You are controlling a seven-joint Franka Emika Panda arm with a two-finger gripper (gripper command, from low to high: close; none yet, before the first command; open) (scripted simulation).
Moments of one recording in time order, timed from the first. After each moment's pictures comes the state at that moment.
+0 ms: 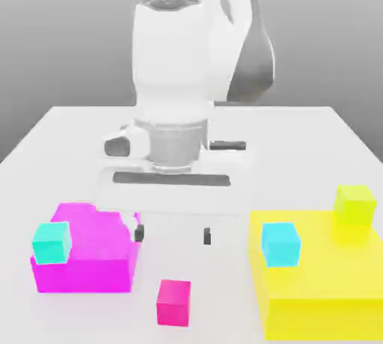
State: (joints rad) arm -0.03 0.06 -0.03 -2.58 0.01 2.72 0.81
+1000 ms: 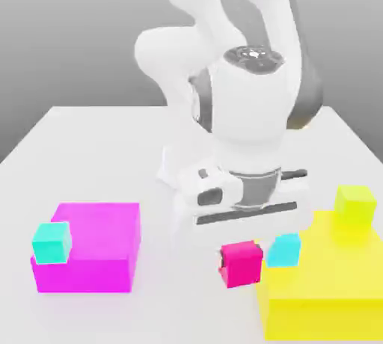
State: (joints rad) arm 0.18 0.00 0.12 -2.52 -0.03 2.58 0.57
